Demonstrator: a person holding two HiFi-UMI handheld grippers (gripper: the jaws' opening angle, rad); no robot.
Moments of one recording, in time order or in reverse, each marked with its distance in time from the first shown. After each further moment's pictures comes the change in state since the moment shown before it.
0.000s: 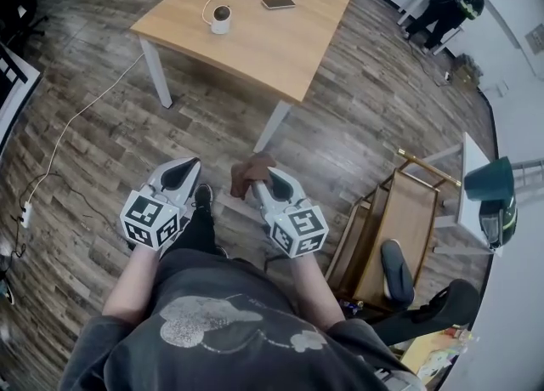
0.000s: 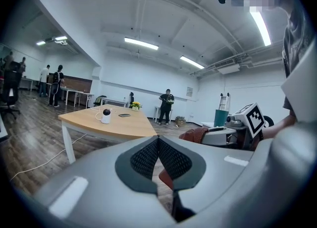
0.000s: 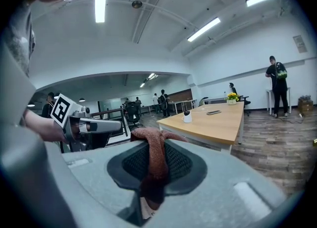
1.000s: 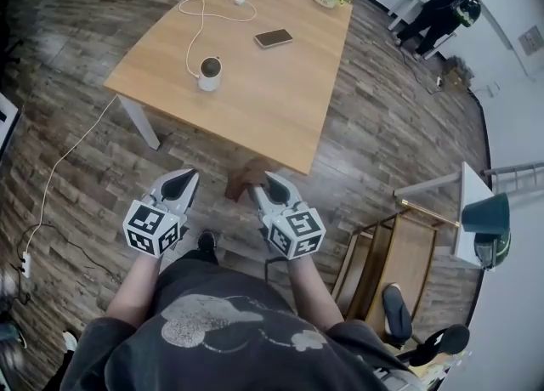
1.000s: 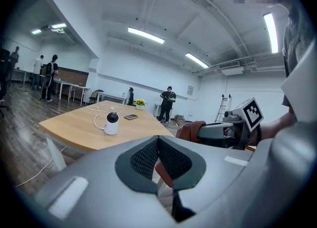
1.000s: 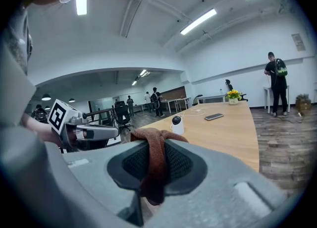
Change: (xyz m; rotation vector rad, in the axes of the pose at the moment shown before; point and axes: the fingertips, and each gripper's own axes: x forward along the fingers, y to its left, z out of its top) left arm 0.158 0.175 0.052 -0.039 0.049 -0.061; right arm 0.203 -0.111 0.077 0.043 0.024 -0.070
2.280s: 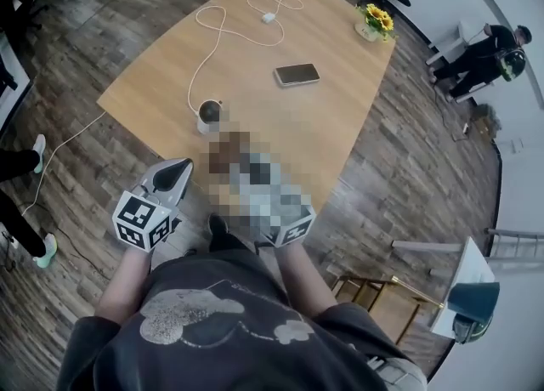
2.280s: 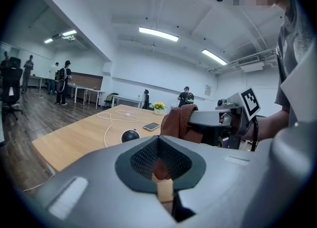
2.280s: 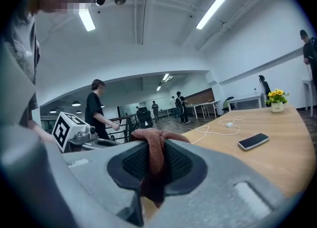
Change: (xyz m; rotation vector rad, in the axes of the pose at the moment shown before) left arm 0.127 0.115 0.068 -0.024 -0.022 0.179; right arm 0.186 -0.058 0.115 -0.069 -0.052 0.347
